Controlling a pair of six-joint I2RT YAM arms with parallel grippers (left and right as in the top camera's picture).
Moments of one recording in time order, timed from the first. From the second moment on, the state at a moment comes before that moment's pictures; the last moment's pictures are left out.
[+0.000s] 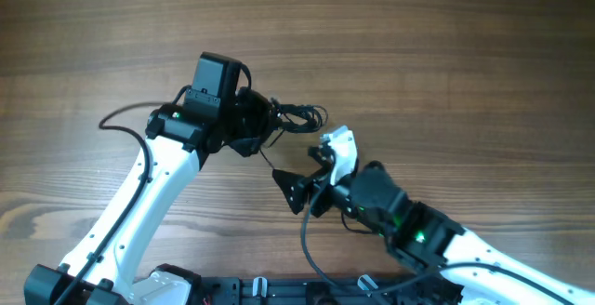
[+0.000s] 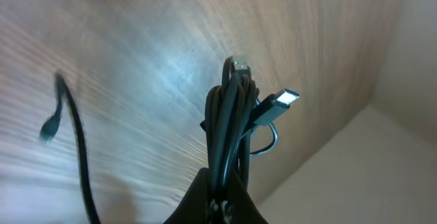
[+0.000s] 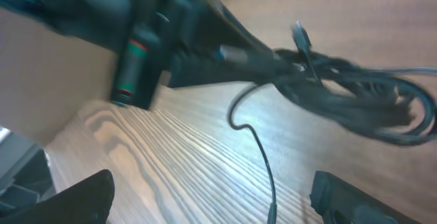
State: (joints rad) left arm -0.34 1.39 1.08 -0.72 0.40 -1.44; right arm 0.94 1.06 0.53 0.16 0.02 0.55
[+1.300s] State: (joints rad) left arm -0.35 1.39 1.08 -0.78 0.34 -0.99; right arm 0.85 1.06 0.53 0.36 -0.05 0.58
